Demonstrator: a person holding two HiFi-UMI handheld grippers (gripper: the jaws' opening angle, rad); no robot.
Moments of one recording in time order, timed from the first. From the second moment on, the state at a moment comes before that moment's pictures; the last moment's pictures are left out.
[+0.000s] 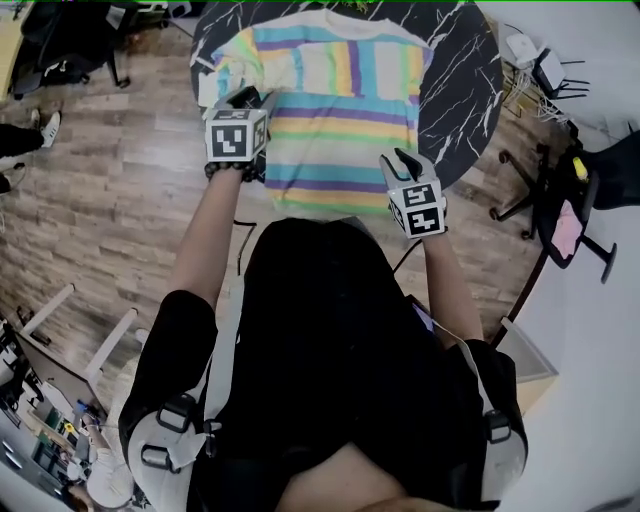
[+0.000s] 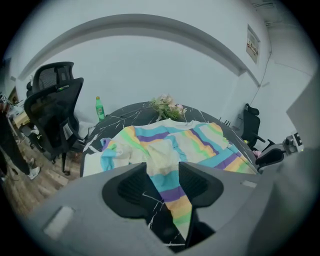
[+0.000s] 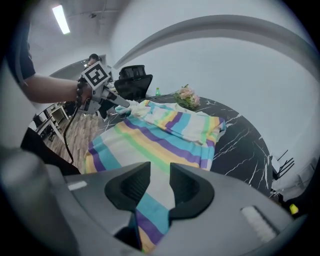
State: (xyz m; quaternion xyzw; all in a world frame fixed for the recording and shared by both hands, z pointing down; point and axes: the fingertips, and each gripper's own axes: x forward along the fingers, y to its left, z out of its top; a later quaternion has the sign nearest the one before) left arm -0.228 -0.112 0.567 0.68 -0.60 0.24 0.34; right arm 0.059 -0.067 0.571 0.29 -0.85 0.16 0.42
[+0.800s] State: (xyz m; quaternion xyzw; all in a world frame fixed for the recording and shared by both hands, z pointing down) left arm -0.343 -0.043 0.577 0.59 -0.67 0.25 0.38; right arm -0.013 -0.066 0.554 0.23 -0.88 0.15 0.38
